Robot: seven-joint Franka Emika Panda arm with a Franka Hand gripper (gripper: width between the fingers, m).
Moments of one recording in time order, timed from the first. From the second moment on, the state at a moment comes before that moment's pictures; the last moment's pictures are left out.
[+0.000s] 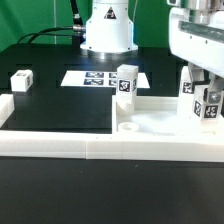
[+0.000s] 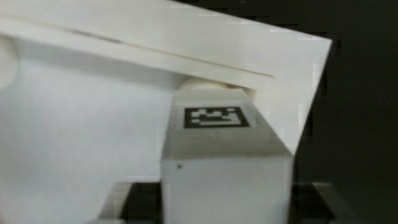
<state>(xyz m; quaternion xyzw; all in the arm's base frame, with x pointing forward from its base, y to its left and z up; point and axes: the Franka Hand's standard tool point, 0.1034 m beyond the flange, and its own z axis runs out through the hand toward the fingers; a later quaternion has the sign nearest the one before) 0.629 0.113 0.081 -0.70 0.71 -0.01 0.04</state>
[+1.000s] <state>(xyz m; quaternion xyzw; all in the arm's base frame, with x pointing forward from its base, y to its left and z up) 0.628 0.111 0.075 -0.84 0.54 -0.03 0.07</state>
